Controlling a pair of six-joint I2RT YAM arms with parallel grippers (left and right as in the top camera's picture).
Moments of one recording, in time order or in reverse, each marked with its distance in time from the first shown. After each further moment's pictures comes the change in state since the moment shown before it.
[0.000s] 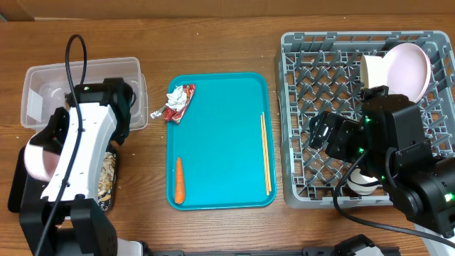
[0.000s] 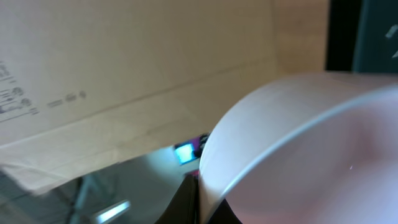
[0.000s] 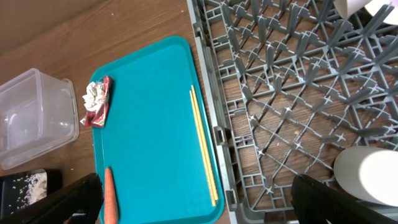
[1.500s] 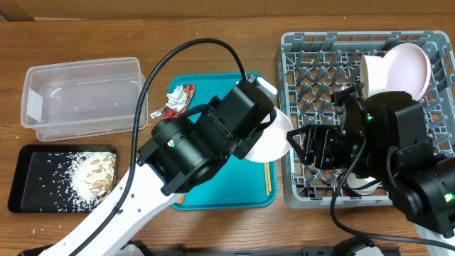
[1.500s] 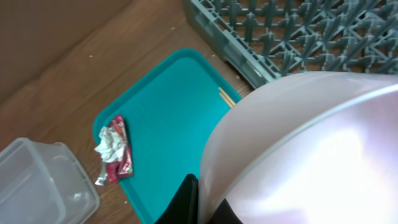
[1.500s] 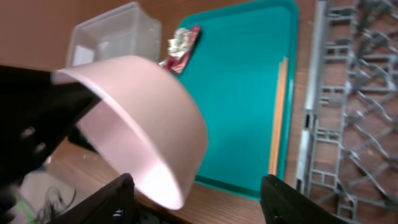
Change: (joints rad) left arm -0.894 -0.155 0.446 0.361 1.102 -0.046; right arm 0.001 0.002 0.000 0.055 -0.379 -0.183
